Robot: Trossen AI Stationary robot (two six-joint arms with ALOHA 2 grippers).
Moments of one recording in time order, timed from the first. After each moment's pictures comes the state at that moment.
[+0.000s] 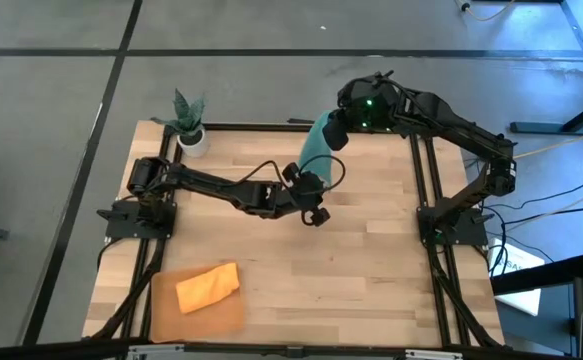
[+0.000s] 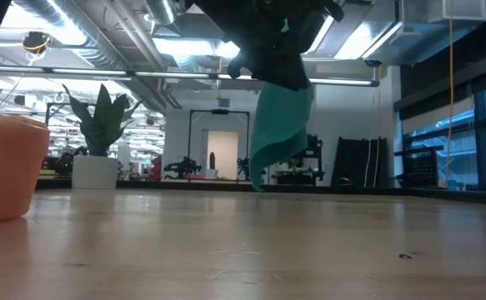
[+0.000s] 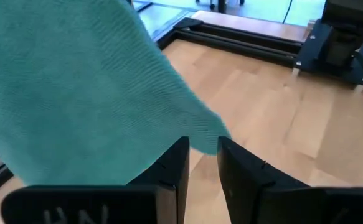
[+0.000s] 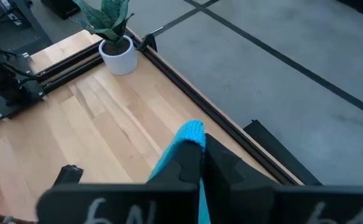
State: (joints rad) left arm -0.06 1.87 1.41 -0.10 -0.63 -0.29; right arm -0.32 1.54 1.84 -0.95 0.27 0.28
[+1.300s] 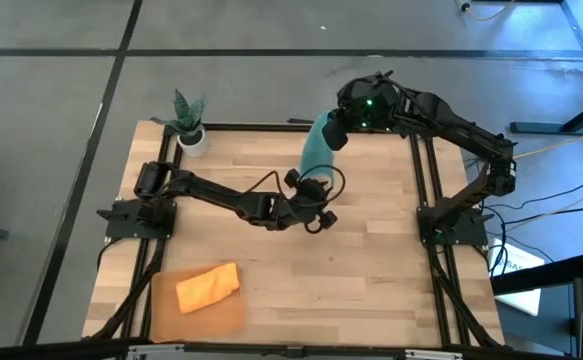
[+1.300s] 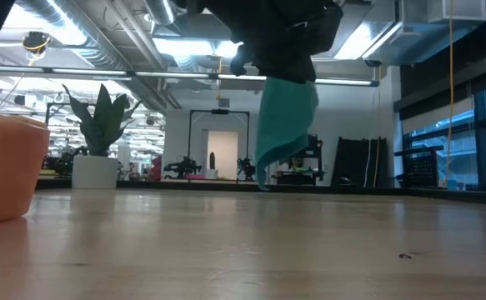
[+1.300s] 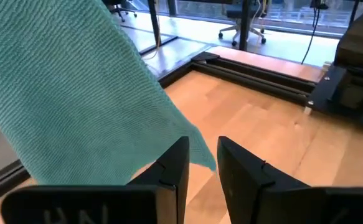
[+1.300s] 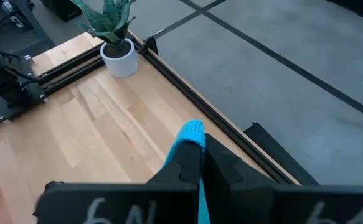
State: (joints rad) left arm -0.11 1.94 1.40 0.09 -0.82 -0.29; right arm -0.32 1.54 1.84 -0.94 0.27 0.28
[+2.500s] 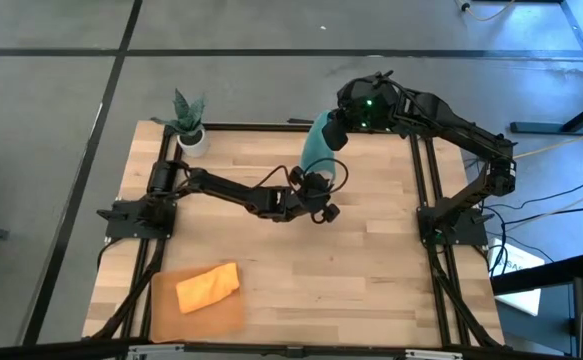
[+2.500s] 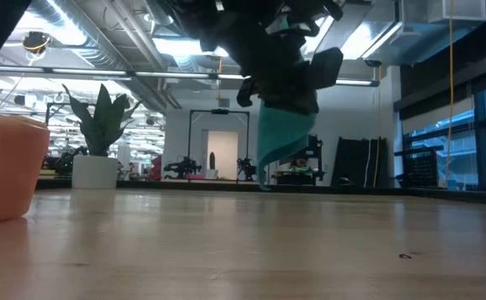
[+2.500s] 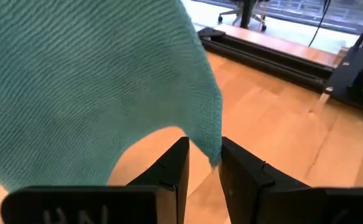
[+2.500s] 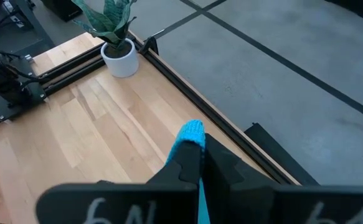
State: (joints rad) left arm -0.03 2.02 1.41 0.12 -0.71 -0.36; right arm -0.32 1.54 1.84 -0.94 0.27 0.28
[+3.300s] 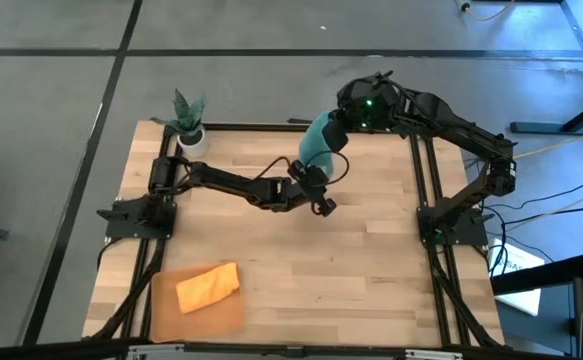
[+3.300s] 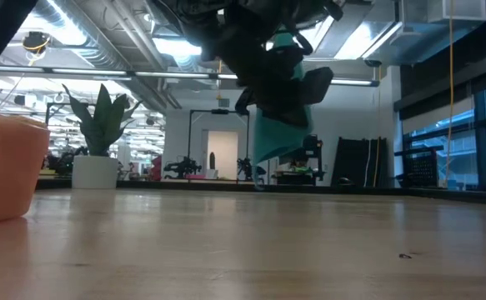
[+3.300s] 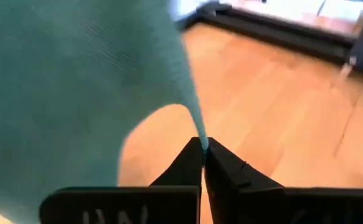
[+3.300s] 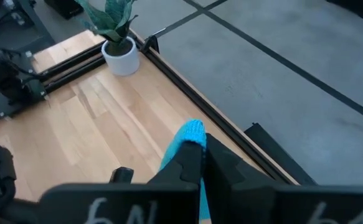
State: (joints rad) left arm 0.03 2.02 1.41 0.04 -0.61 -0.33; right arm -0.32 1.54 1.84 -0.94 0.27 0.27
